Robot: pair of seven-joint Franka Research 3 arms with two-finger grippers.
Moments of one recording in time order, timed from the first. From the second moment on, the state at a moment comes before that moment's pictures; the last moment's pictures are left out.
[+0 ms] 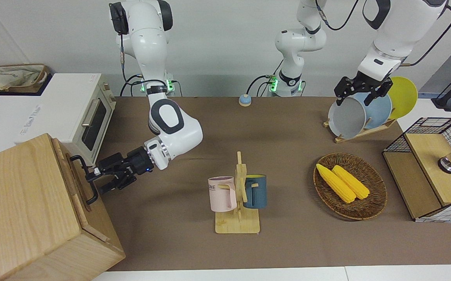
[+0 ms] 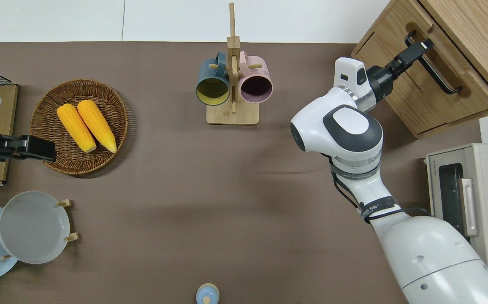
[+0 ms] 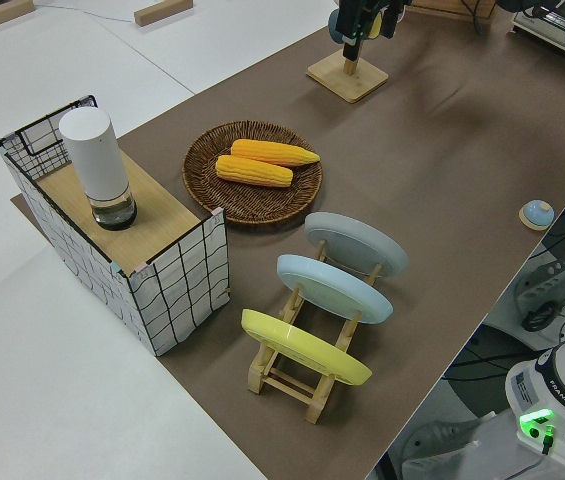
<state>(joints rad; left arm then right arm) 0.03 0.04 -0.06 -1.51 0.00 1.52 0.02 0.39 0.56 -0.16 -1.55 -1.66 1.88 0.51</state>
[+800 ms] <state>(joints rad) 0.03 0.04 -0.06 -1.51 0.00 1.52 0.02 0.39 0.56 -0.16 -1.55 -1.67 1.88 0.50</state>
